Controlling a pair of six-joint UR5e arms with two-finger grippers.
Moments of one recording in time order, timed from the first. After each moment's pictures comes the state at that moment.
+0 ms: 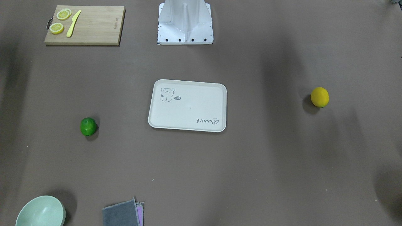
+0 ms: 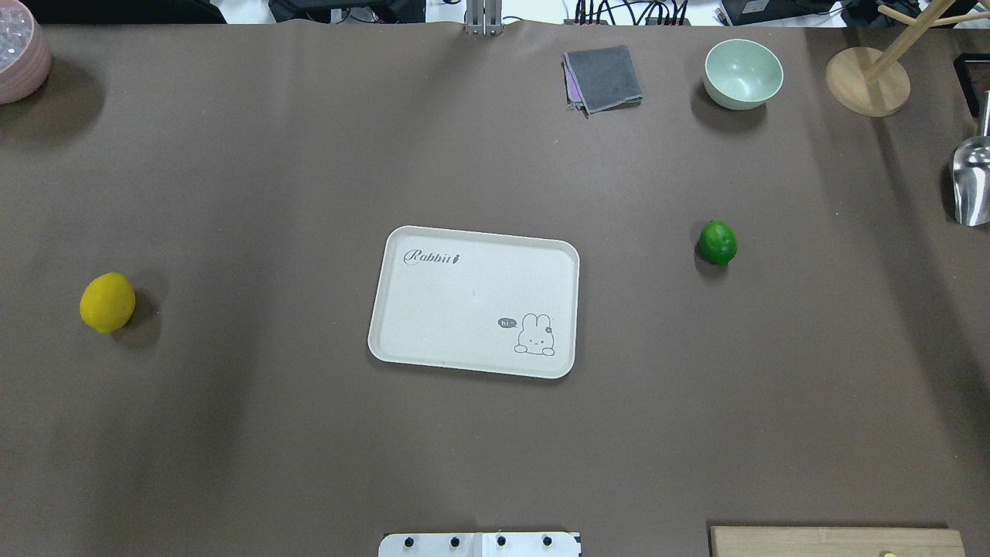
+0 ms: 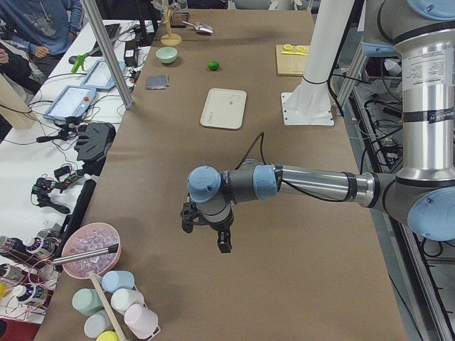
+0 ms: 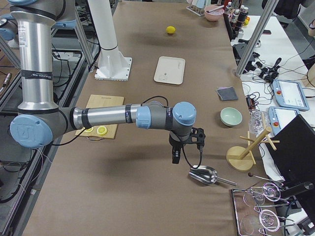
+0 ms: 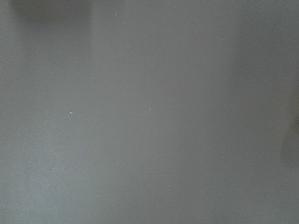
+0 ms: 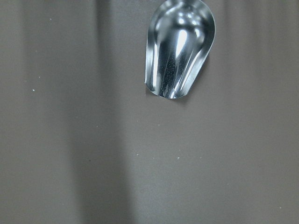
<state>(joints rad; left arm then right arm) -1.55 -1.44 -1.80 -1.27 -2.37 0.07 1.55 -1.60 1.73 -1.71 2.34 0.05</state>
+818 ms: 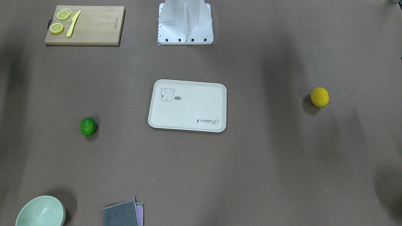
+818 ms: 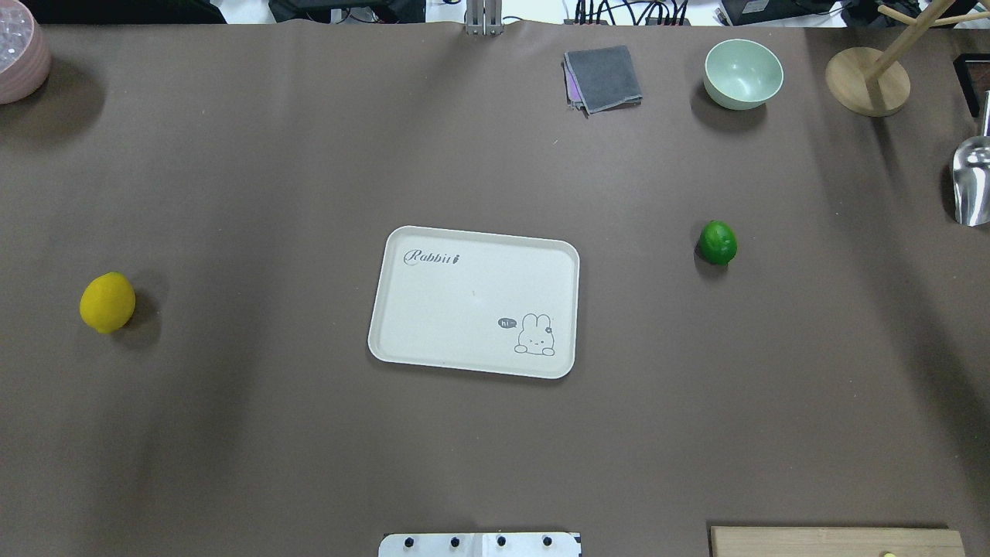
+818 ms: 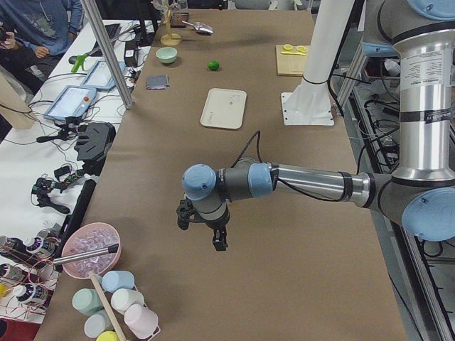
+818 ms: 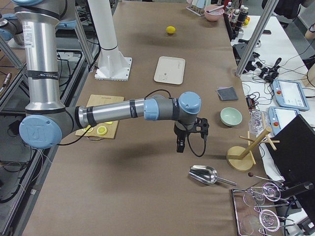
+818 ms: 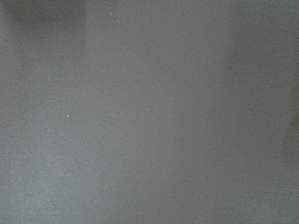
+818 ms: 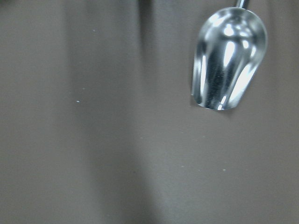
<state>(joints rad) -1.55 -1.50 -1.80 -1.21 -2.37 0.10 1.44 -1.54 1.77 -1.70 2.37 0.22</state>
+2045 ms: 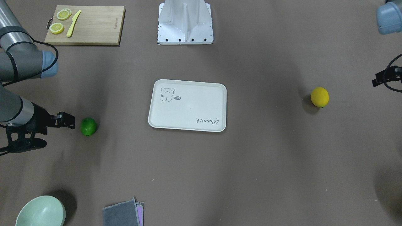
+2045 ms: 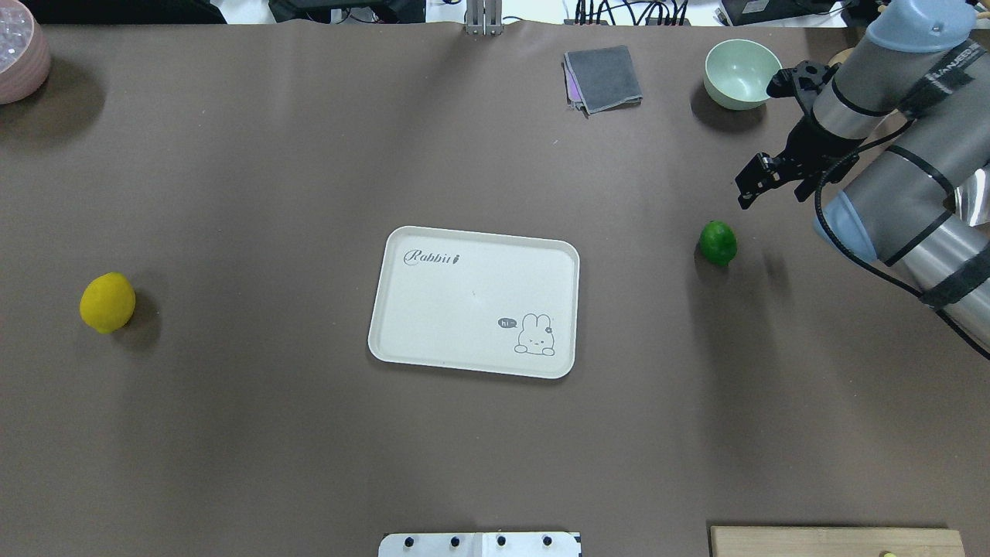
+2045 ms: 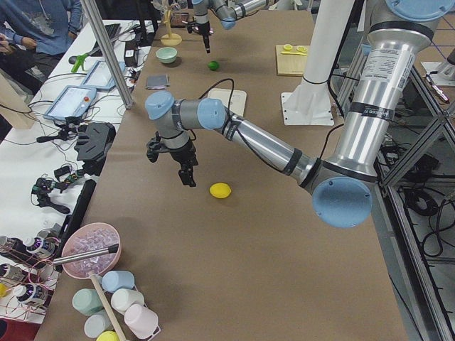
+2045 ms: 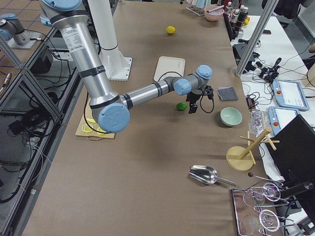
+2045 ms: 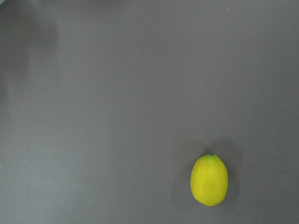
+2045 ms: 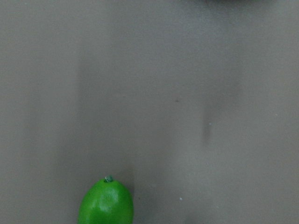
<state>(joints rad) -1.32 -1.79 -1.84 -1.11 -2.34 -0.23 1.01 -1.16 1.49 -1.47 2.30 0.51</state>
